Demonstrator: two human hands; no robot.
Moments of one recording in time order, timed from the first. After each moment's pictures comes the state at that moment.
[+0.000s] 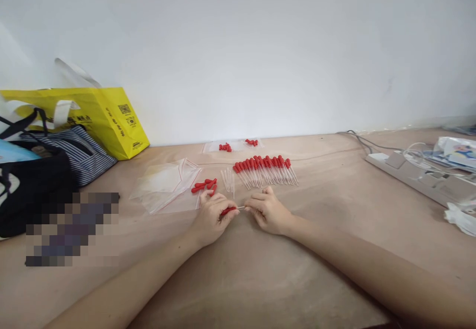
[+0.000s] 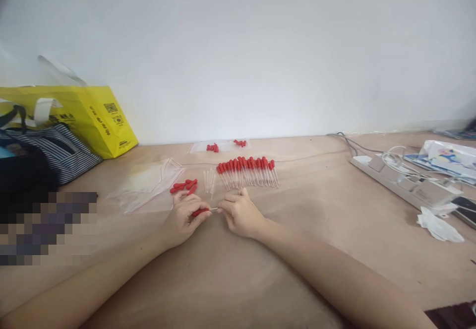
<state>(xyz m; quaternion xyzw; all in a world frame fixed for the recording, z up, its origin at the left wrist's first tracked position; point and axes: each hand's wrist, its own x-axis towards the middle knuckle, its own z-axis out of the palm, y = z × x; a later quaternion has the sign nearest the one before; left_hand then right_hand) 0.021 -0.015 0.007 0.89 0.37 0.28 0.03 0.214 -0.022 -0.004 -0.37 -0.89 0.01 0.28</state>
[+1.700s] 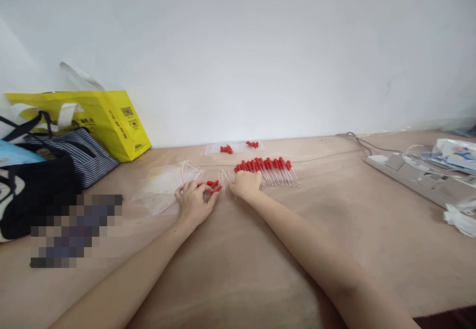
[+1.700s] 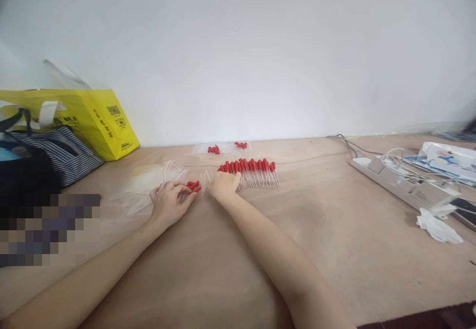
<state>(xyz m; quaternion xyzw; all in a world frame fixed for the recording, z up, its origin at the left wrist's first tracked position) -0.006 0.020 0.006 0.74 0.60 0.28 -0.12 0.141 0.056 0.023 -0.72 -0.68 0.07 0.13</state>
